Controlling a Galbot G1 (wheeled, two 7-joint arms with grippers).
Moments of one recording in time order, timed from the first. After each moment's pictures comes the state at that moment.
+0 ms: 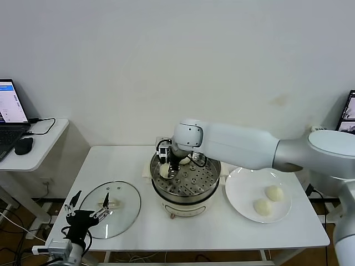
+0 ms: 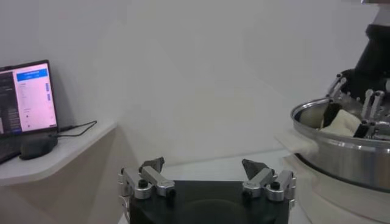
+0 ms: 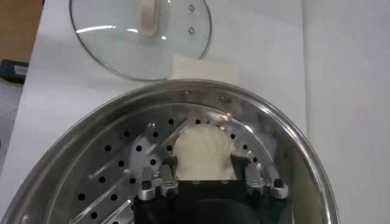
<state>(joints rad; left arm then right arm) 1.69 -1.23 -0.66 -2.22 -0.19 0.20 -0.11 0.47 1.25 -1.24 1.29 0.54 -0.68 -0.76</state>
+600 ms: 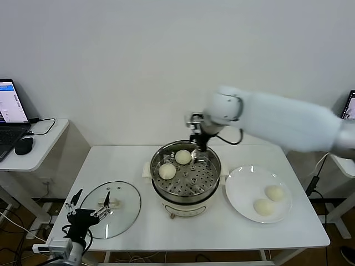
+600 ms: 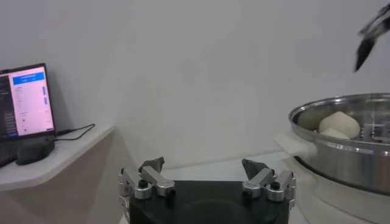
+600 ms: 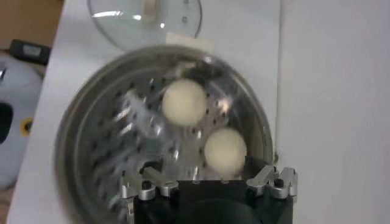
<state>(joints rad) 1.68 -1.22 -0.66 -2.22 -0.20 0.20 -0.11 0.66 0.84 -1.25 1.53 0.38 -0.51 -1.04</state>
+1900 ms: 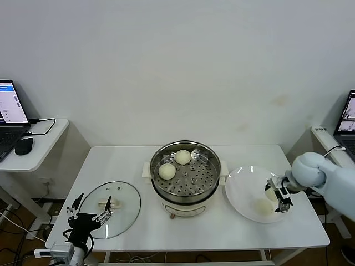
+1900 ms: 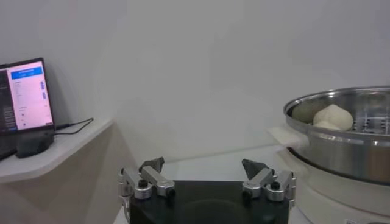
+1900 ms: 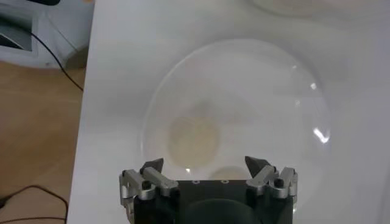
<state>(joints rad) 1.71 -1.24 -0.65 -2.23 -0.18 0.21 -0.11 -0.12 0.45 -0.77 1.53 -0.19 -0.25 -1.06</state>
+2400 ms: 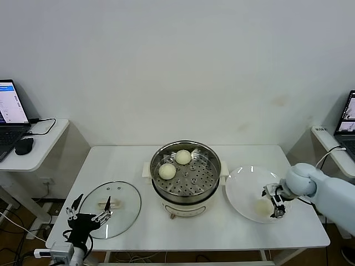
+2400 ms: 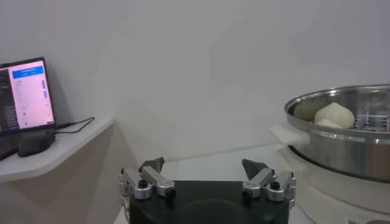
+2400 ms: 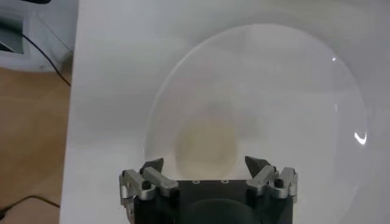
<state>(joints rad) 1.71 -1.24 -0.65 -2.23 -0.18 0.21 -0.11 -0.22 0.51 -0.70 1.47 -0.23 -0.26 -1.02</state>
